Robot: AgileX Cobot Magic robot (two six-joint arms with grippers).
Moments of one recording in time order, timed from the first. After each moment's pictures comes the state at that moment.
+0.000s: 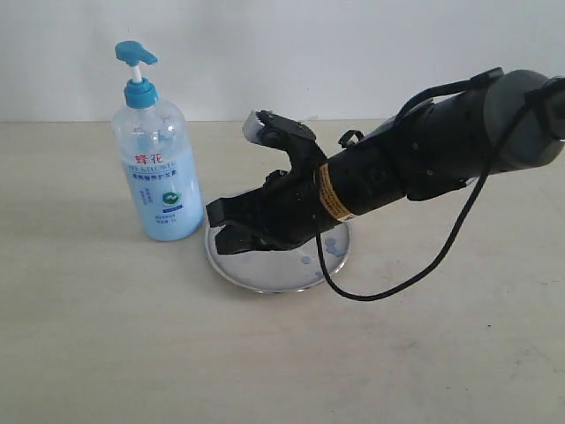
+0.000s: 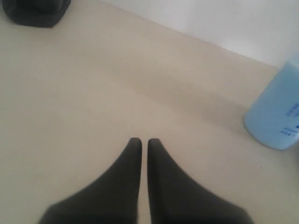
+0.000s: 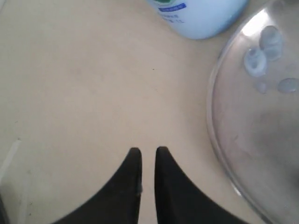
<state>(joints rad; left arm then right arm) 0.11 0.27 0.00 0.40 0.21 -0.67 0.42 1.92 -1.12 -1.73 -0.61 2.06</state>
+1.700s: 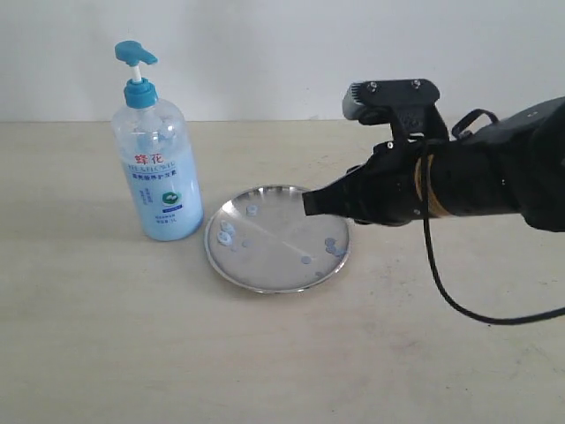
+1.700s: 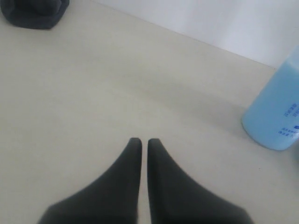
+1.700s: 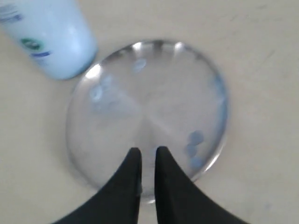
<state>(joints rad) 0.11 0.27 0.00 0.40 0.20 -0.67 0.40 1.57 -0.81 -1.75 -0.08 1.94</state>
